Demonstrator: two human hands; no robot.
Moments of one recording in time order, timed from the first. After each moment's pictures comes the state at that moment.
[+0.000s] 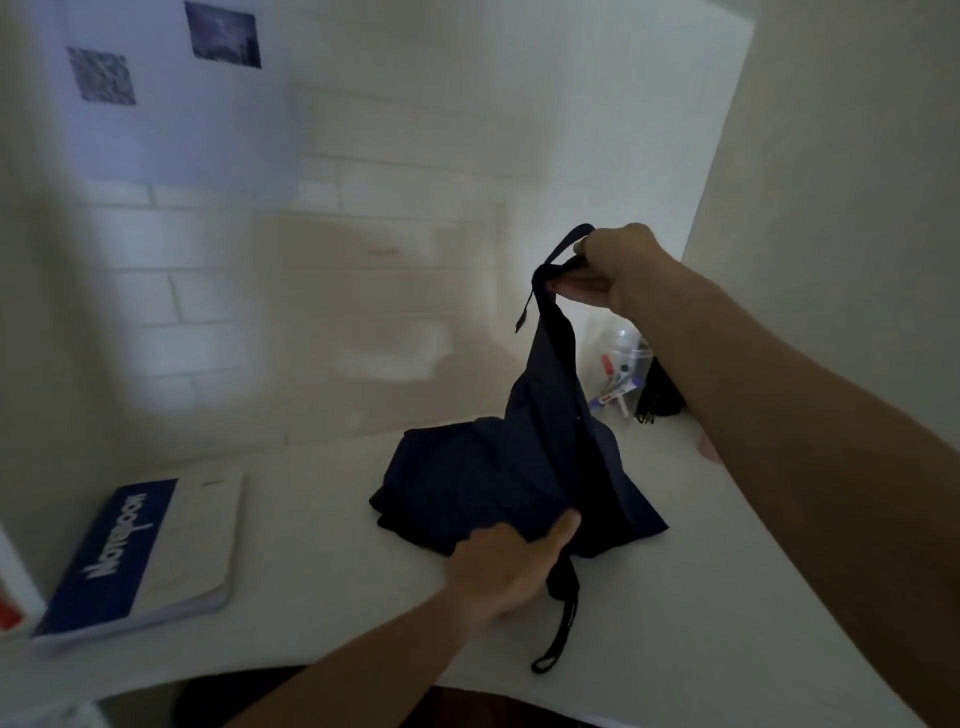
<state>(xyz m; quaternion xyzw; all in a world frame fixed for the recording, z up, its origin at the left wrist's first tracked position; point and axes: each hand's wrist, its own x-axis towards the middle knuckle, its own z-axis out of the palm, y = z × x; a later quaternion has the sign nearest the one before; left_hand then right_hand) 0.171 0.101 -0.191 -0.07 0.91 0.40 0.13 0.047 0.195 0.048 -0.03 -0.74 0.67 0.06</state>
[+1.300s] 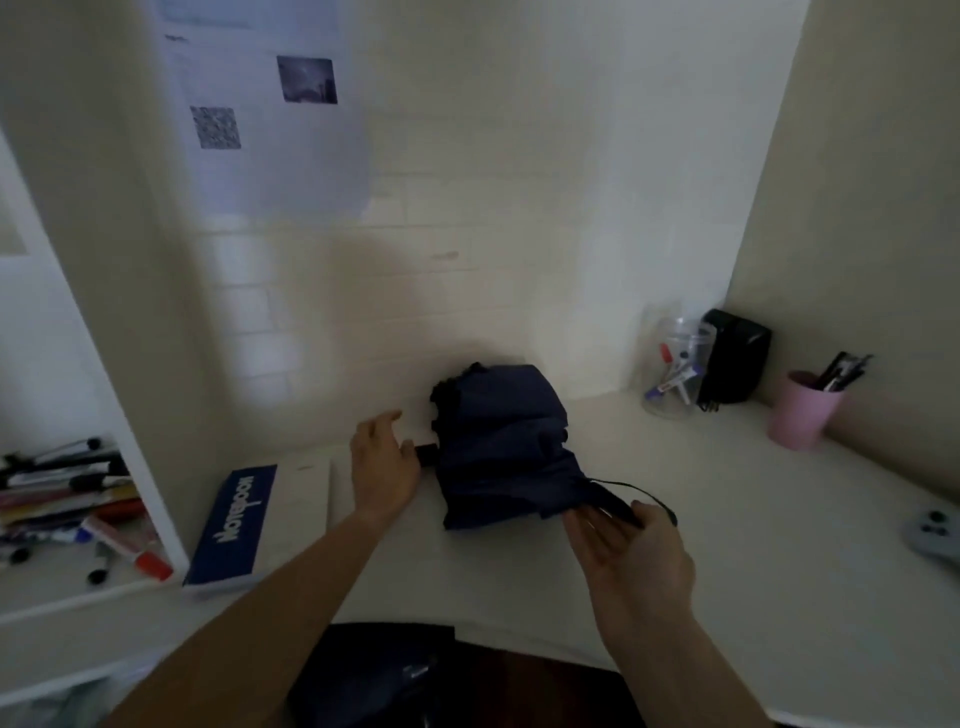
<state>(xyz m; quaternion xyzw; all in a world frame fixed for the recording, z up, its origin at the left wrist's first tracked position) 0.117 -0.094 -0.241 -0.13 0.87 0.35 -0.31 0.242 0.164 -0.150 -0.23 -0.33 0.91 0.01</state>
